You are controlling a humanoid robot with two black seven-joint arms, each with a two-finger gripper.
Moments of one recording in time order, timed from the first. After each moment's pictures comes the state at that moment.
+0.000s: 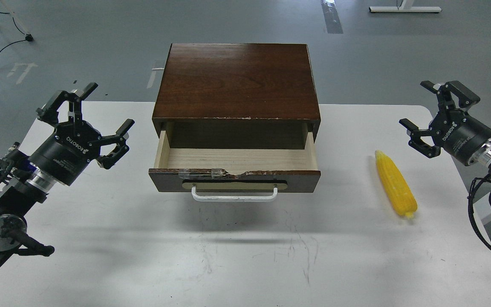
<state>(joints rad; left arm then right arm) -0.23 0.69 -0.94 -1.34 0.20 -0.49 -0.42 0.81 -0.78 0.13 0.95 0.06 0.49 0.49</state>
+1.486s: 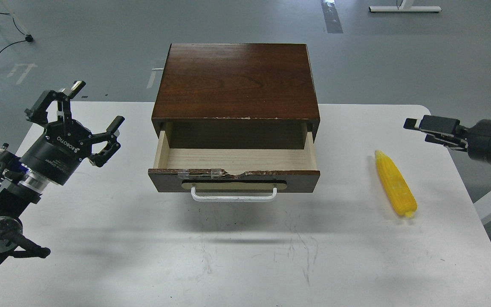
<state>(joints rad) -0.23 0.70 -0.95 -1.32 0.22 -0.49 -0.49 0.94 -0.95 -0.03 1.00 -1.16 0.29 0.49</state>
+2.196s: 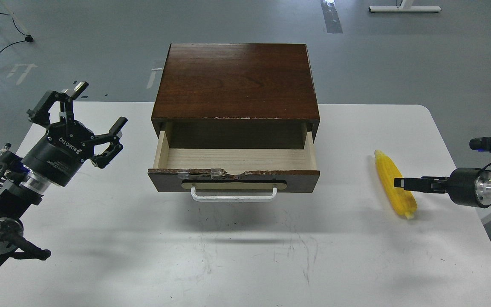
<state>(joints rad) -0.23 0.70 -0.95 -1.34 0.23 -0.49 -0.49 0.93 -0.83 -0.20 0.90 -1.24 0.21 0.49</state>
